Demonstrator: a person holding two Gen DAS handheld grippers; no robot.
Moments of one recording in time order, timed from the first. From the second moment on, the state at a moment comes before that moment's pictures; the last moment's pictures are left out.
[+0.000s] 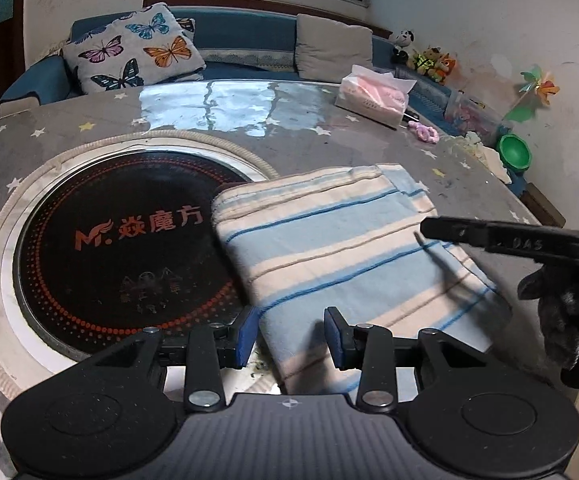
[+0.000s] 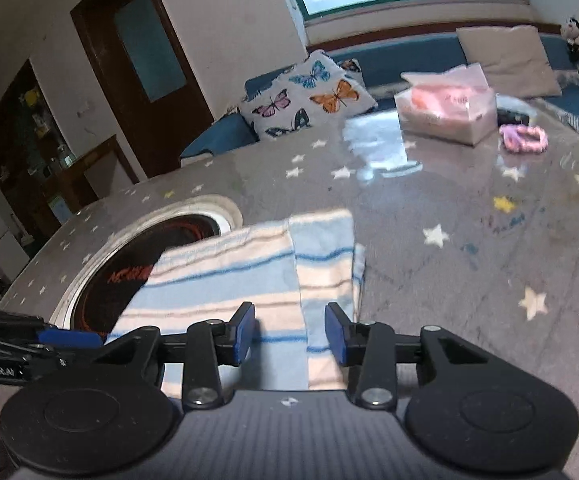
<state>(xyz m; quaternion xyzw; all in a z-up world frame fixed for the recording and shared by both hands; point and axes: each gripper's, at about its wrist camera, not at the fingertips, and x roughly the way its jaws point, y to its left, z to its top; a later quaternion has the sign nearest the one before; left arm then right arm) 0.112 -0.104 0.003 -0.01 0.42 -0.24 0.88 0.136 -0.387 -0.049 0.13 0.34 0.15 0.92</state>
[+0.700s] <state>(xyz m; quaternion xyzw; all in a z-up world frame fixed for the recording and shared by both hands) 0.123 -0.099 0.000 -0.02 0.43 -0.22 0.88 0.150 -0.382 -0.042 0.11 0.31 0.16 0.93</state>
